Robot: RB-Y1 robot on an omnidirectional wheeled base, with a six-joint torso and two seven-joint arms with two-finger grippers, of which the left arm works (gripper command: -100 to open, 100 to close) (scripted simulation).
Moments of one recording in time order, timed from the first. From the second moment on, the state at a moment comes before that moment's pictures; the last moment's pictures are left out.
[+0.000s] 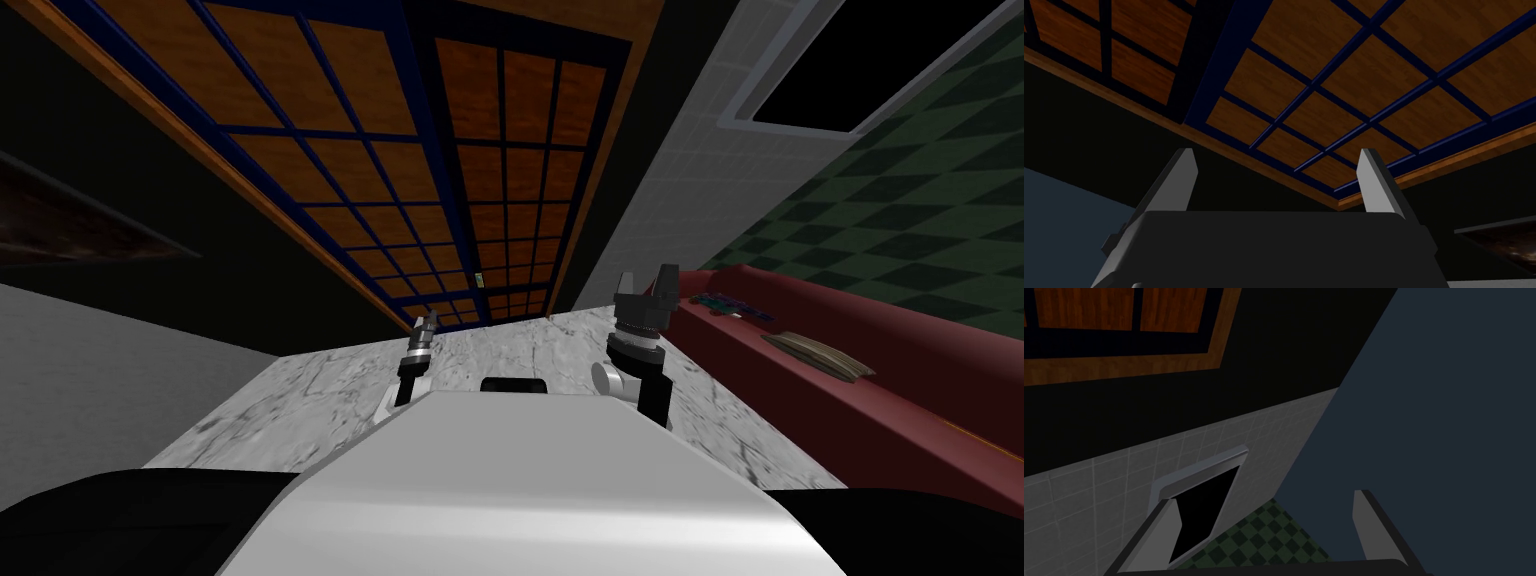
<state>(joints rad) 0.35 0.09 0.31 -1.55 -0.19 -0.70 -0.60</state>
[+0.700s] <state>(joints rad) 0.32 0.08 0.35 -1.42 -0.23 -0.72 -0.76</state>
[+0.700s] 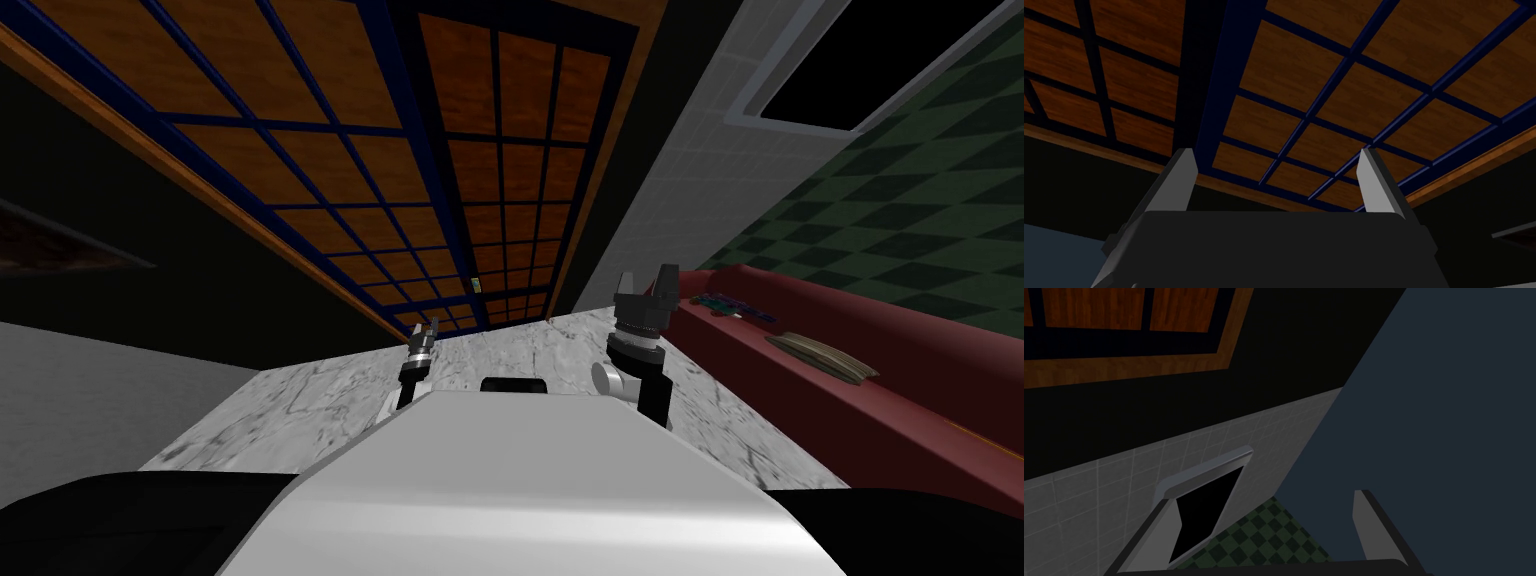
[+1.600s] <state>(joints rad) 0.28 0.06 0.42 -1.24 -0.27 -0.76 -0.95</state>
